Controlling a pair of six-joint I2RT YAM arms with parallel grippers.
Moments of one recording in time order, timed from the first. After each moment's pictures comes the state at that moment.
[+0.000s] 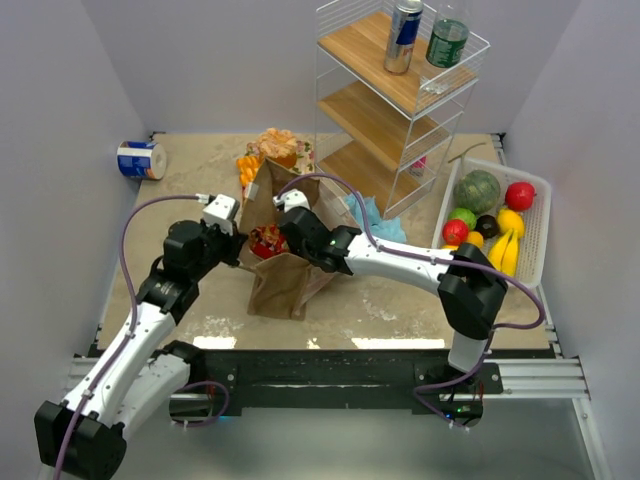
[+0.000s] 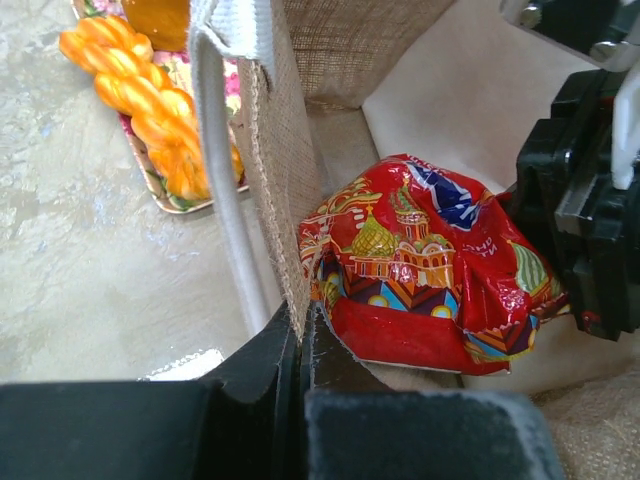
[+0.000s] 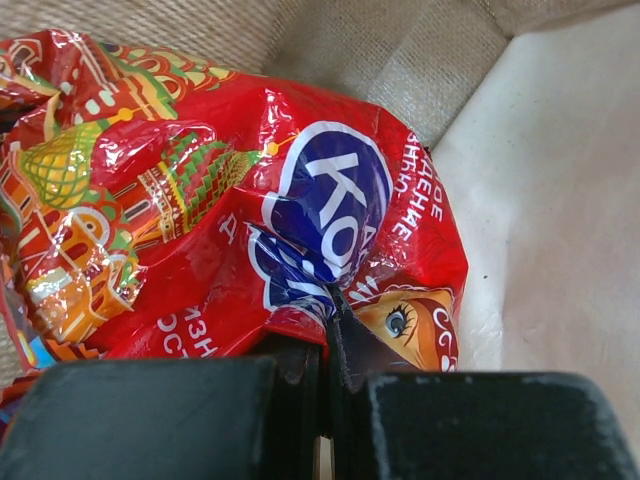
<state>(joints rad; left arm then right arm) -0.31 0.80 0.61 -0.17 0.14 -0.04 1.01 1.81 1.37 -0.35 0.40 0.36</state>
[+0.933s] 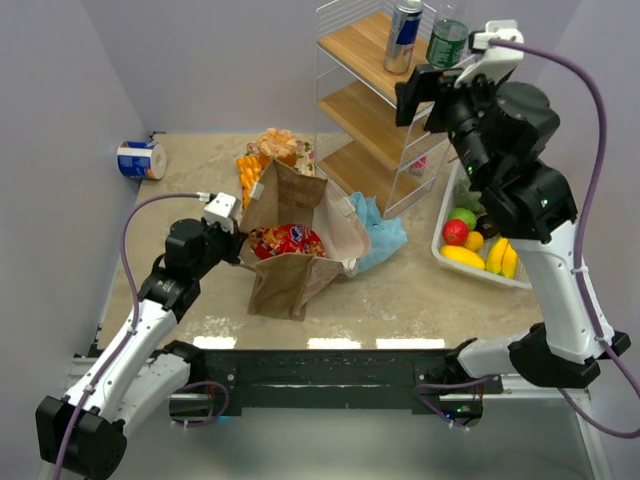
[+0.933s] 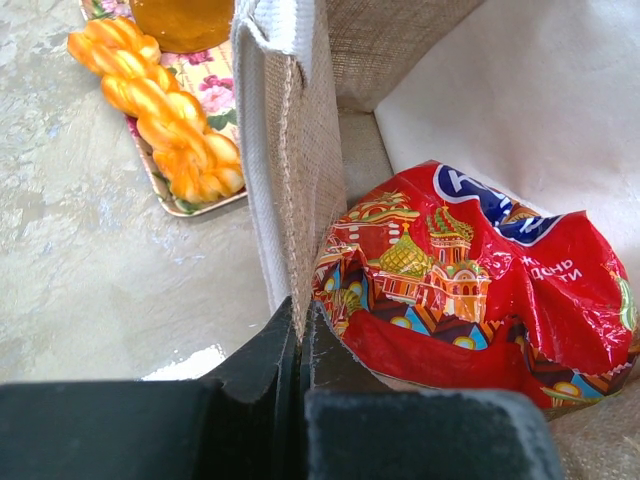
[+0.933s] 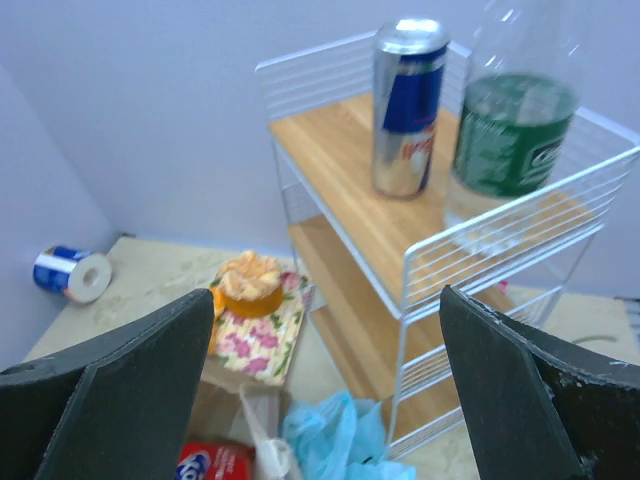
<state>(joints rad) -0.31 0.81 0.61 -0.15 0.12 -0.04 0.63 1.35 2.02 -0.60 0.43 0.07</state>
